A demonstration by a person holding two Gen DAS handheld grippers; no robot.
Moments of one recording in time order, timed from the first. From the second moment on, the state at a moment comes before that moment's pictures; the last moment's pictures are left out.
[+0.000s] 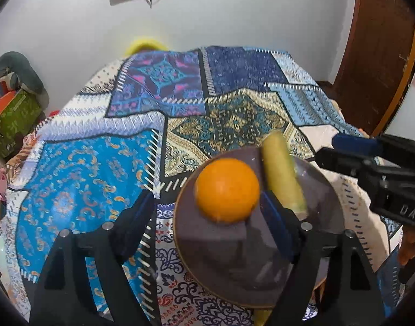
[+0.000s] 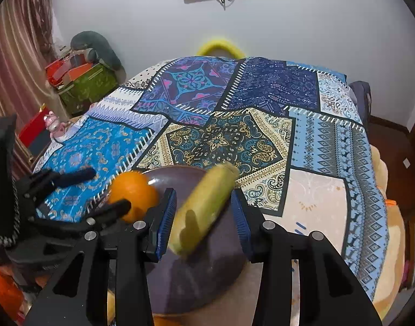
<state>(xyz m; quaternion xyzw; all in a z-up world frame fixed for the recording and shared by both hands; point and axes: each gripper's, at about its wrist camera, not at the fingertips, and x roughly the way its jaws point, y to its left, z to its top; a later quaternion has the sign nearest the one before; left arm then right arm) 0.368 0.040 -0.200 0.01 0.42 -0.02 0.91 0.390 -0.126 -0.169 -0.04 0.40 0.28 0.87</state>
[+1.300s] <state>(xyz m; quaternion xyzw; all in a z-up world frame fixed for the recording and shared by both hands) 0.230 0.011 -0.199 0.00 0.46 -0.07 0.89 0.245 -0.171 -0.166 -0.05 0.39 0.27 0.88</state>
